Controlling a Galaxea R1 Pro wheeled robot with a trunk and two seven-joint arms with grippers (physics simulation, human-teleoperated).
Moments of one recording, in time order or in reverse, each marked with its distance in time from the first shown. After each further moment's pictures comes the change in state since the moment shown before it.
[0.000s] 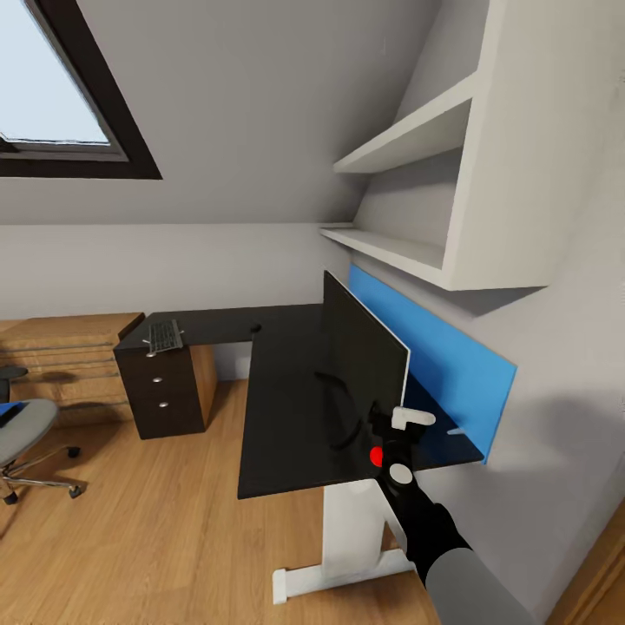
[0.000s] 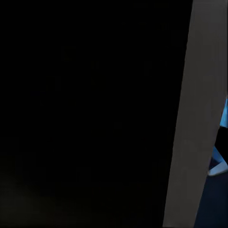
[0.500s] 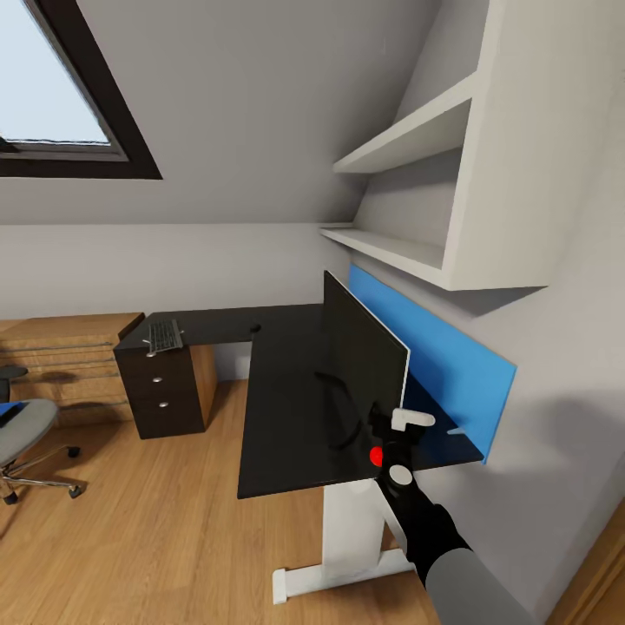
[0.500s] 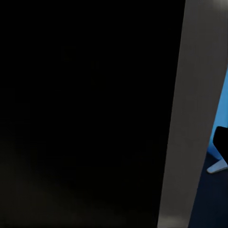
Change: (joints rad) left arm 0.000 0.000 0.000 0.000 0.000 0.000 0.000; right arm 0.000 0.000 0.000 0.010 0.000 0.000 0.001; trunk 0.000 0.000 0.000
